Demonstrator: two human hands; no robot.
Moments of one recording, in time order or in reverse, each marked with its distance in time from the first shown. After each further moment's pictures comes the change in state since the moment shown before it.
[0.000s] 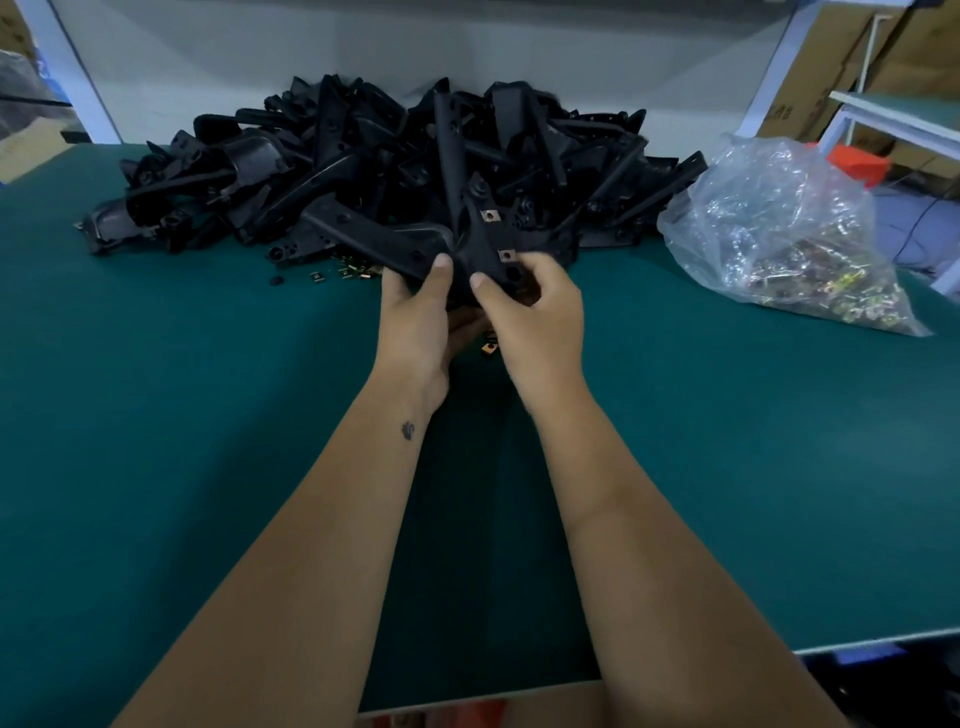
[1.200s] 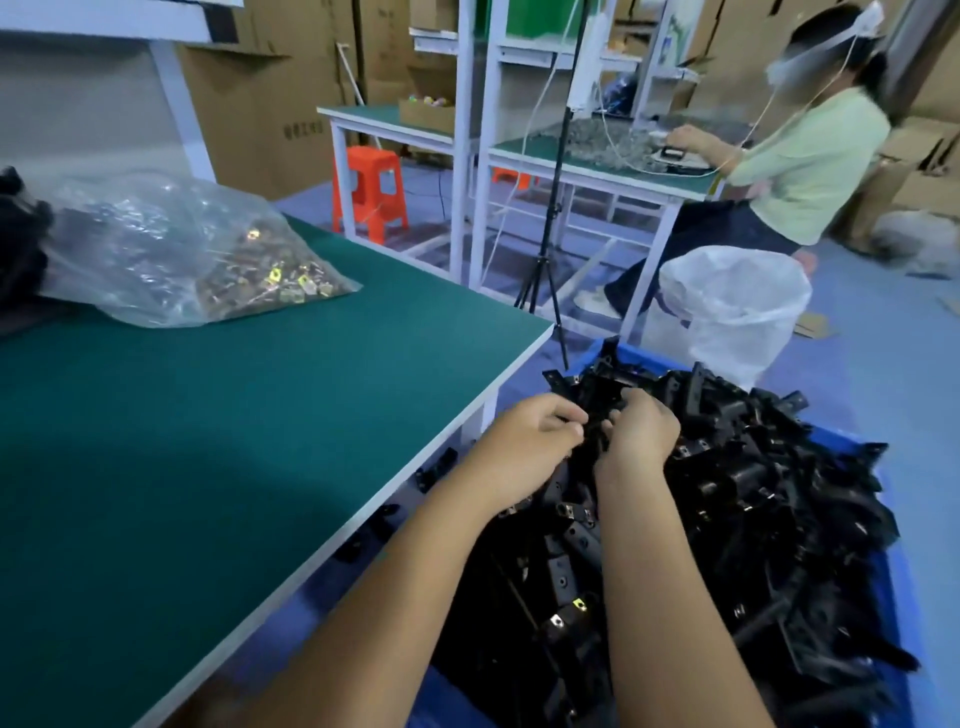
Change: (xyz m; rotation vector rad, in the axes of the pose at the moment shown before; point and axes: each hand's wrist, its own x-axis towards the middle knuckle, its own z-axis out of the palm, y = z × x) left_hand -0.284 -0.177 0.282 0.711 -1.412 -0.162; right_hand -0.164 0.028 -0.456 0.370 1.490 0.448
